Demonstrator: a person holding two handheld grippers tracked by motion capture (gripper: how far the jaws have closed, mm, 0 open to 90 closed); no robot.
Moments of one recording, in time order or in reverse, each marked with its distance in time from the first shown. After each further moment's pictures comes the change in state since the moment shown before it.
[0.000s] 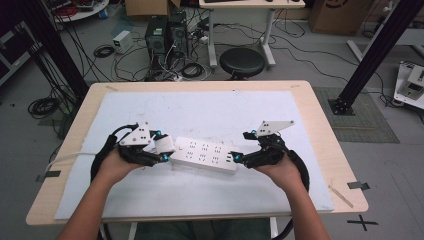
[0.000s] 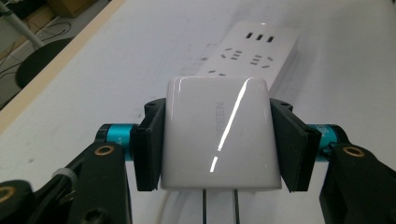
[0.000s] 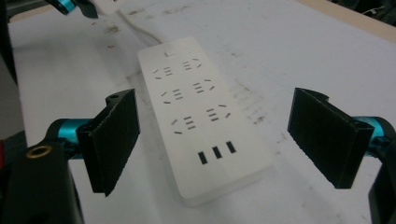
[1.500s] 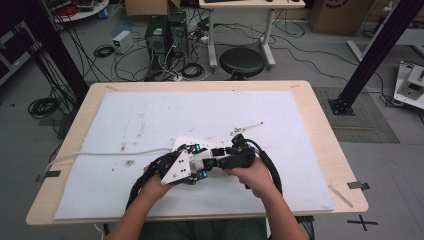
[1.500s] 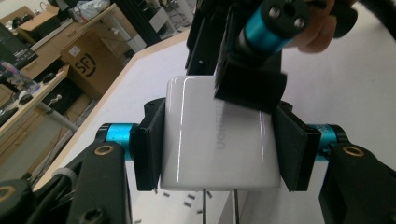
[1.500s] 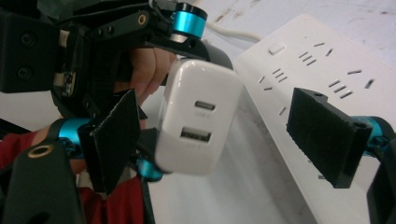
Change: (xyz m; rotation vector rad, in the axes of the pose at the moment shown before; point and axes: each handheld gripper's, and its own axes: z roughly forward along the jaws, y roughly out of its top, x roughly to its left) left arm -0.072 0.023 0.070 -0.198 0.113 0.276; right arm 0.014 -0.004 0.072 0.007 0.420 0.367
